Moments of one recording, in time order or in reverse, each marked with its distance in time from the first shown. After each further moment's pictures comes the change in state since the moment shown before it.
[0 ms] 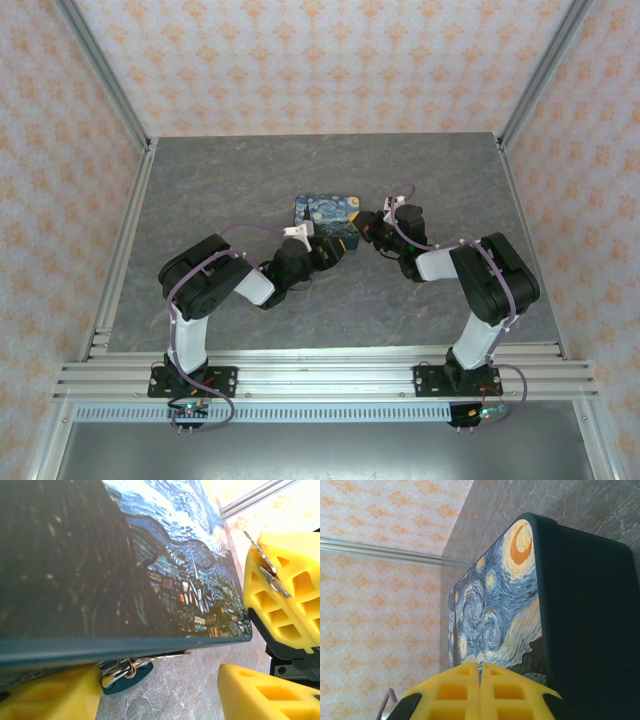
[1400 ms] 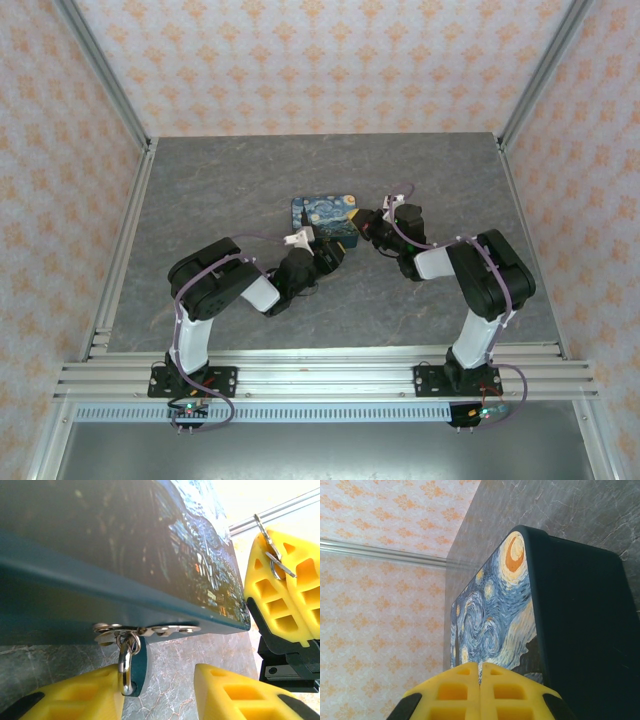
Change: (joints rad) left arm -0.067 0.039 -0.015 0.080 -0.147 -0.134; right arm -0.002 0.039 0.012 0.055 -0.004 0.011
